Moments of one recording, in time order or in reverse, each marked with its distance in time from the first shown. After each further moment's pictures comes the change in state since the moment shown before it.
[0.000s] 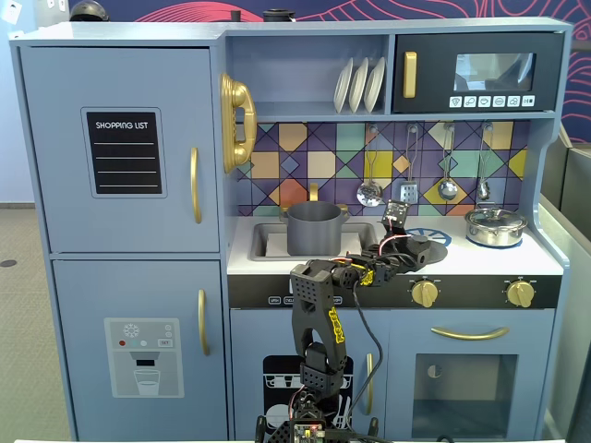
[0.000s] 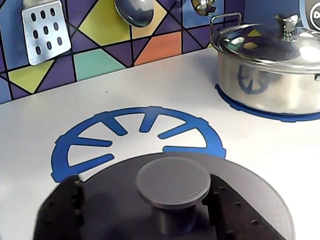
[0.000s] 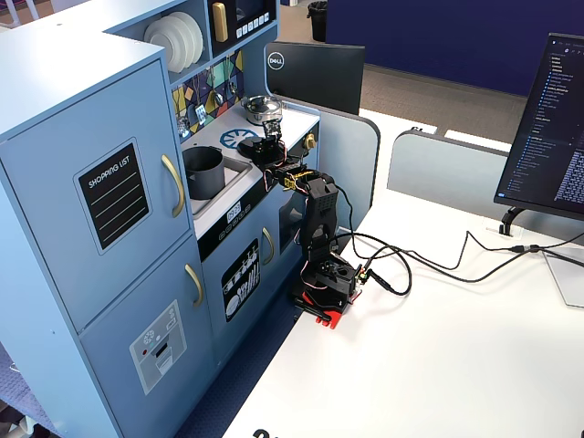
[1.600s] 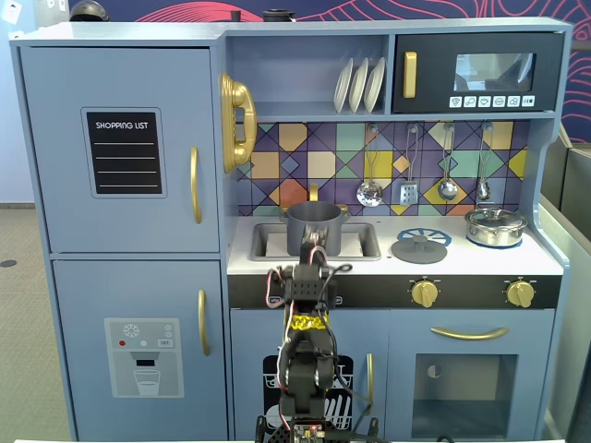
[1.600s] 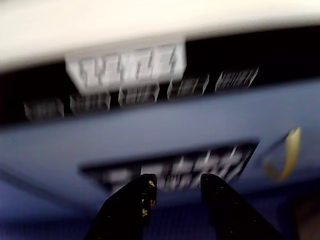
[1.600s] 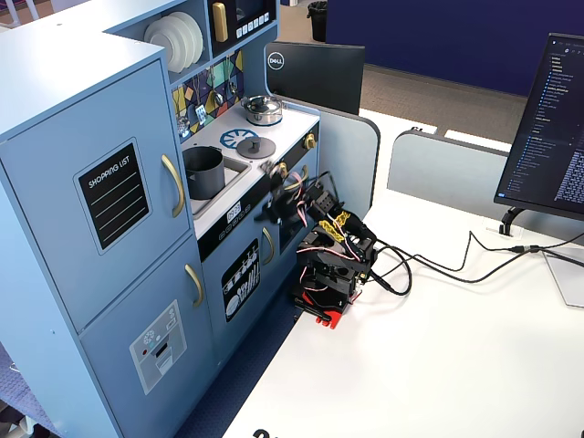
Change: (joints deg) arm -32.8 72.2 24.9 91.3 4.1
